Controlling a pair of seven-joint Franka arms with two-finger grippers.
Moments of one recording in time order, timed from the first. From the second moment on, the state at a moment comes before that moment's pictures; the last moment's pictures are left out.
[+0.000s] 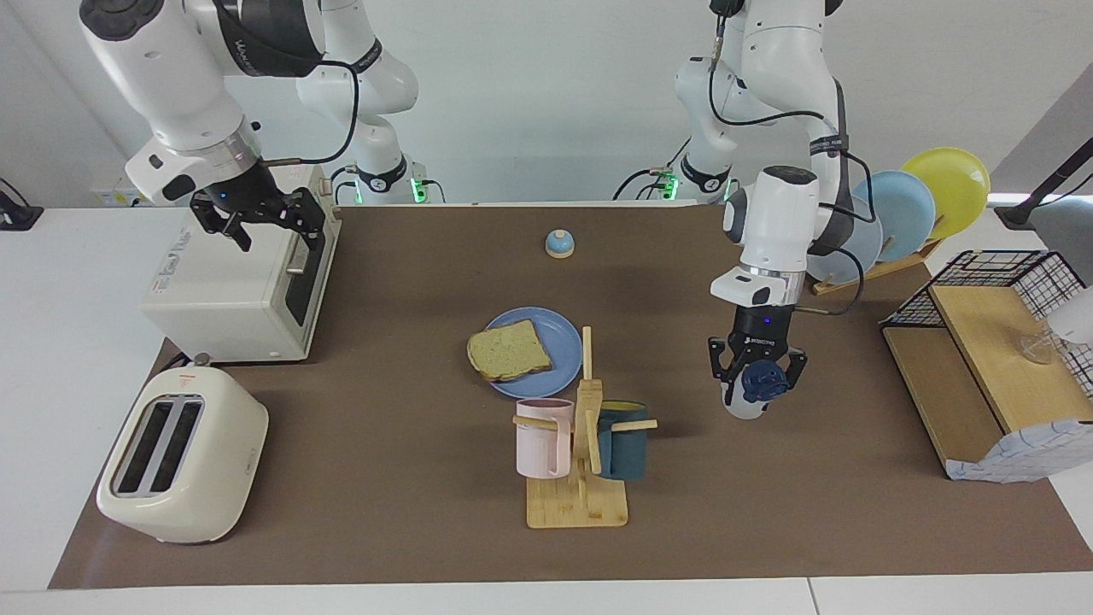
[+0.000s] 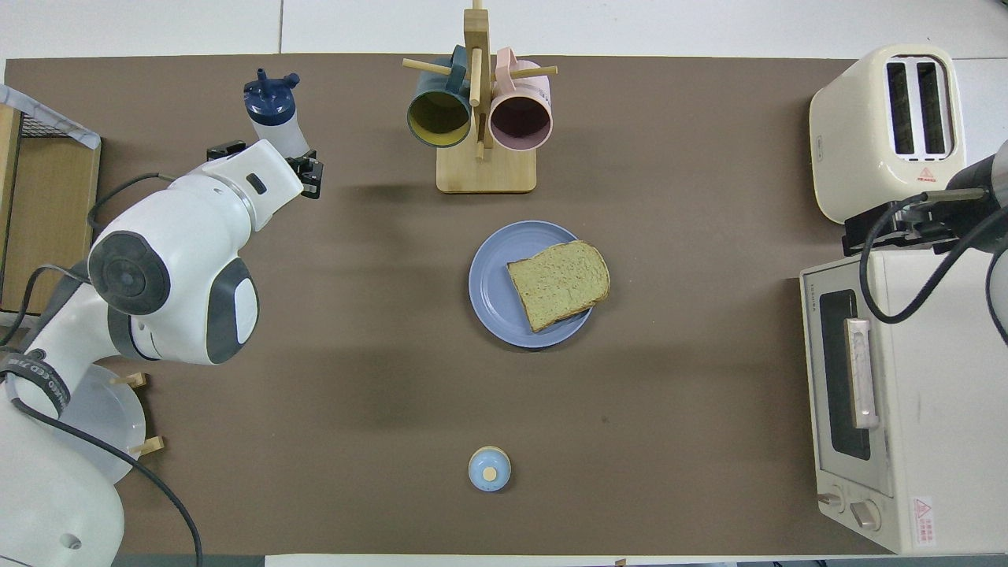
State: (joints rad) left arm -0.58 0.23 0.31 -2.11 -0.09 3.04 0.13; right arm 0.02 0.01 -0.01 -1.61 0.00 1.56 0.02
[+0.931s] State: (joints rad) left arm -0.53 0.46 0.19 -2.14 -0.13 3.46 0.09; right arm 0.02 0.01 -0.01 -1.61 0.00 1.56 0.02
